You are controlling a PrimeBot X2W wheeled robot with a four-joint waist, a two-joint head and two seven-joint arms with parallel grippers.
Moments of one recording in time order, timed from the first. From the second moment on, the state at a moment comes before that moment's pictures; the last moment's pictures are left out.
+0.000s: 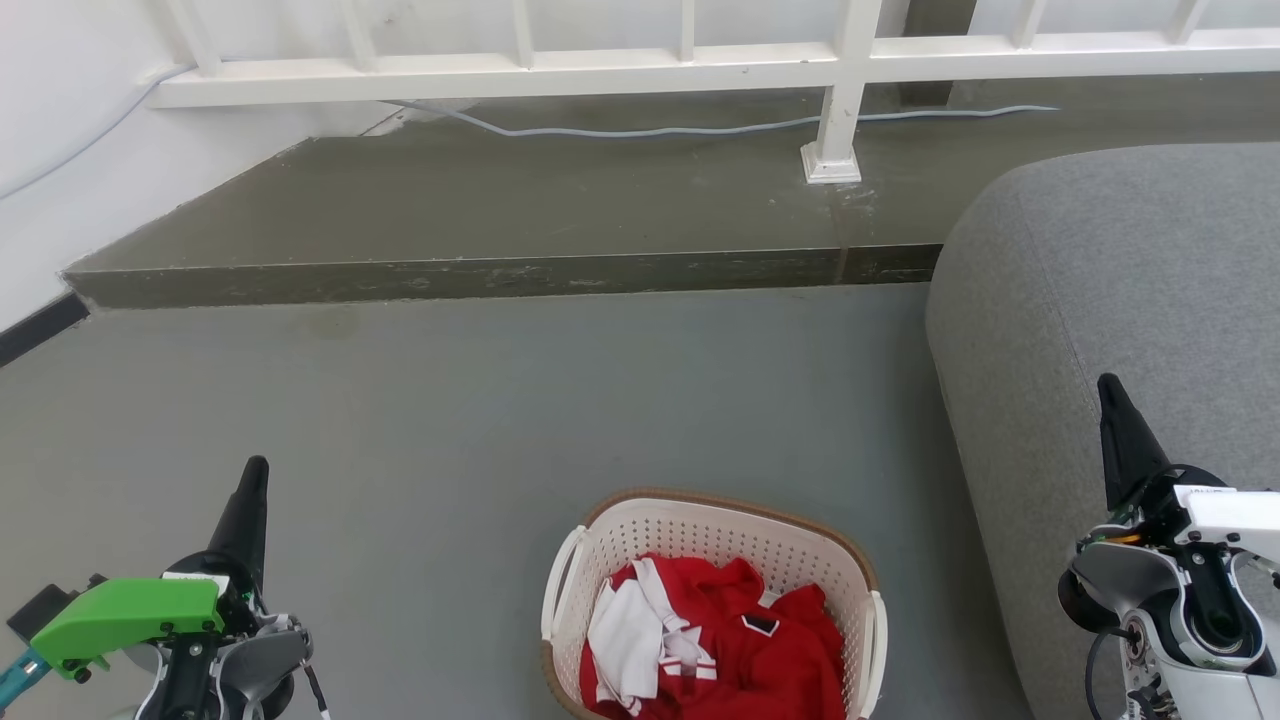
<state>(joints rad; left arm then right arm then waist) -0.09 0.04 0.07 0.27 -1.62 -0.12 0.10 -0.09 -0.05 -0.12 0.28 1.63 0.12 0.10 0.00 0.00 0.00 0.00</state>
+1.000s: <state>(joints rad) -0.09 0.04 0.07 0.27 -1.62 -0.12 0.10 -0.09 -0.05 -0.13 0.28 1.63 0.12 0.10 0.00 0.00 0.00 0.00</state>
